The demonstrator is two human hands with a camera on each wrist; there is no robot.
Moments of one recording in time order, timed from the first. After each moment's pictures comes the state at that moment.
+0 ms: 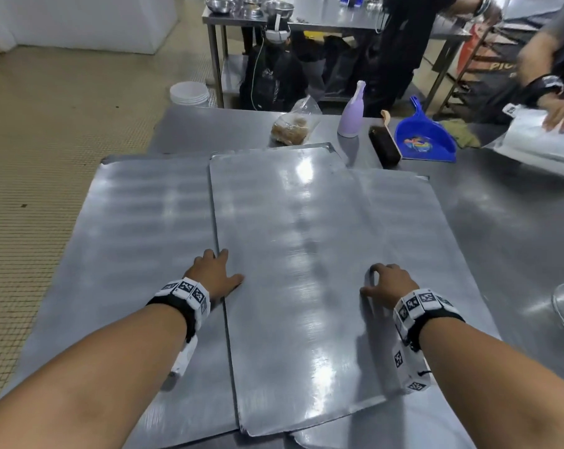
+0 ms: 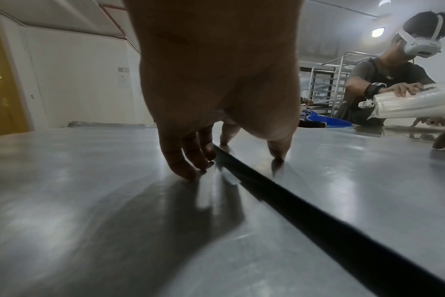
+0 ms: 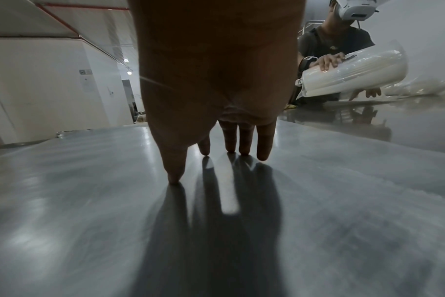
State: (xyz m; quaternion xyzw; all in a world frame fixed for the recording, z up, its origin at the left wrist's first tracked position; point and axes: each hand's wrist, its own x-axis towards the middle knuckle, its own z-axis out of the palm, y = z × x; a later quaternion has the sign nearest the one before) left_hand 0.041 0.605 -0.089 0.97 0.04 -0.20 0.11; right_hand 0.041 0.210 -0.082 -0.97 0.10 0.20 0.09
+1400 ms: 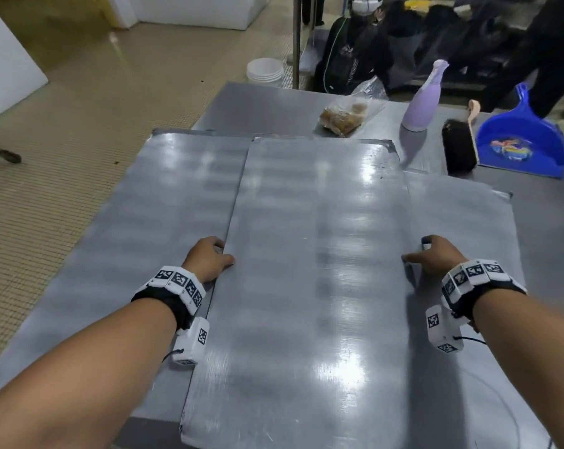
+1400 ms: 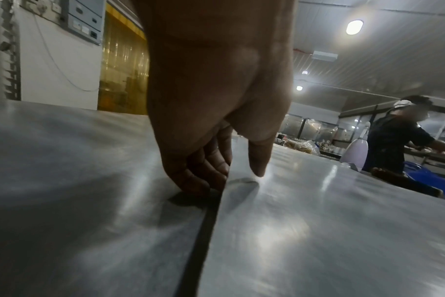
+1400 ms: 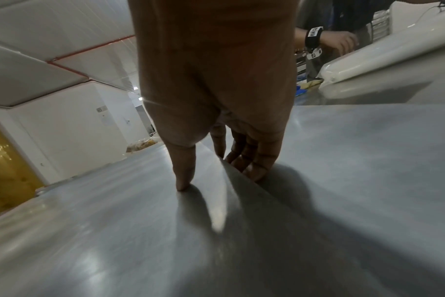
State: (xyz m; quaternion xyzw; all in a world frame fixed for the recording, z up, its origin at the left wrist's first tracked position) left_hand 0.048 0.586 -0.094 0.86 0.30 -0.07 0.41; right_hand 0.199 0.137 -0.090 -0.94 0.10 0.20 0.27
